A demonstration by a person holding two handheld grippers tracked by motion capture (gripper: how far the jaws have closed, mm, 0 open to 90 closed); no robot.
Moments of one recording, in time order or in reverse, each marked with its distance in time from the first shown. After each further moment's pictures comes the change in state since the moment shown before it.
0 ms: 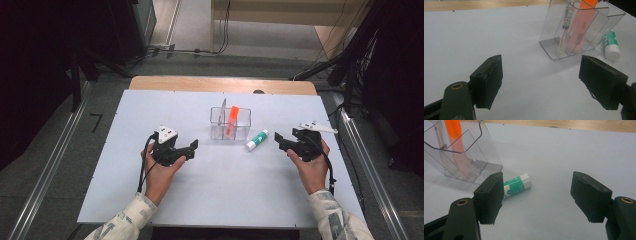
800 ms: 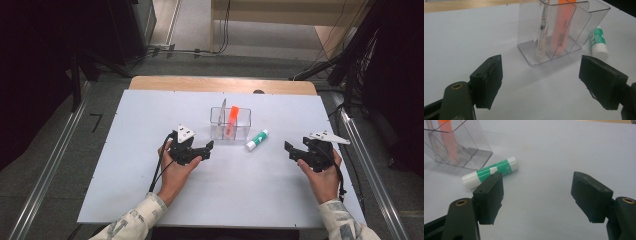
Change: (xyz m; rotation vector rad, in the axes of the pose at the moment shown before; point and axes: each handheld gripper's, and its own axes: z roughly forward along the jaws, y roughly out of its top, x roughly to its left) left arm -0.030 0.002 0.030 0.002 -0.056 0.044; right arm -0.016 -0.021 -0.023 0.016 -0.033 -0.002
